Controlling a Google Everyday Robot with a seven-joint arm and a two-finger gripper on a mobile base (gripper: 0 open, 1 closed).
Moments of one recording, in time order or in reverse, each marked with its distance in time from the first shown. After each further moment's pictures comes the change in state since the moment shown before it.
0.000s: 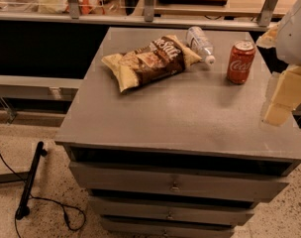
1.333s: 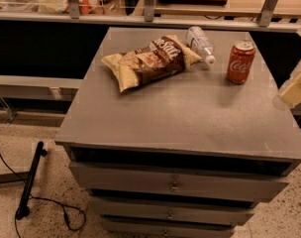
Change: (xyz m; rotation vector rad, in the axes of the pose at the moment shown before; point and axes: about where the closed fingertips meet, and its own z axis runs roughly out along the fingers) arm 0.043 -0.040 -0.016 0.104 -0.184 0.283
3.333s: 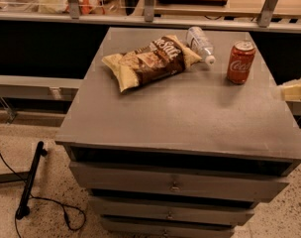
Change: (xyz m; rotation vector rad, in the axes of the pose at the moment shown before) arm 0.050 -0.063 0.028 0.261 -0.553 0.307
